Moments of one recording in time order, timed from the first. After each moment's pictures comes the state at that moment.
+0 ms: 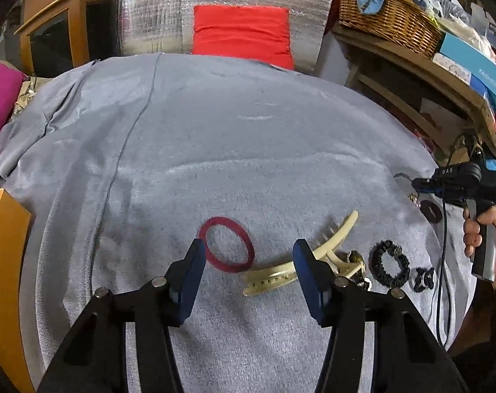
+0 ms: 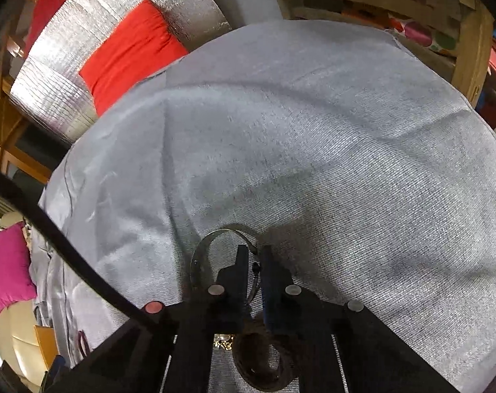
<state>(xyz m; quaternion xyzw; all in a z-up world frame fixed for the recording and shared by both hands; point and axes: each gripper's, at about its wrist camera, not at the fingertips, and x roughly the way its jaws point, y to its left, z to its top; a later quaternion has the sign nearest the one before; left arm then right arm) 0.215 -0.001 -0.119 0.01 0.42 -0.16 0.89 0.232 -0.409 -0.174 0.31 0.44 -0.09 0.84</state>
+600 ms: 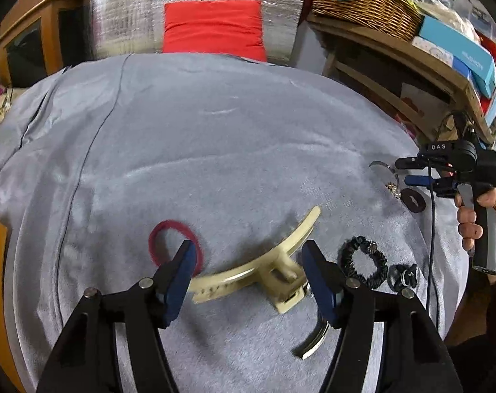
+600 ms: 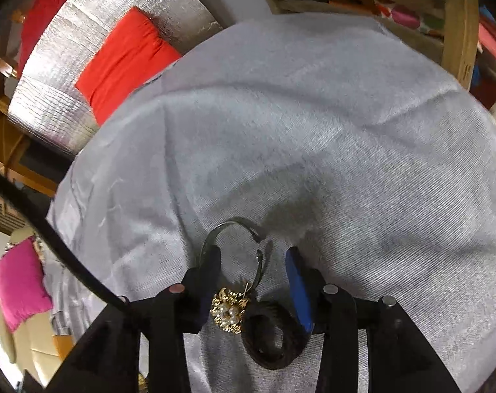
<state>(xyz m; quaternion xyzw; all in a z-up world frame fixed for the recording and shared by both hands) 0.214 -0.045 -0.121 0.04 0.42 -0.20 0.88 0.217 -0.417 -0.166 0.34 0.44 -0.10 0.82</state>
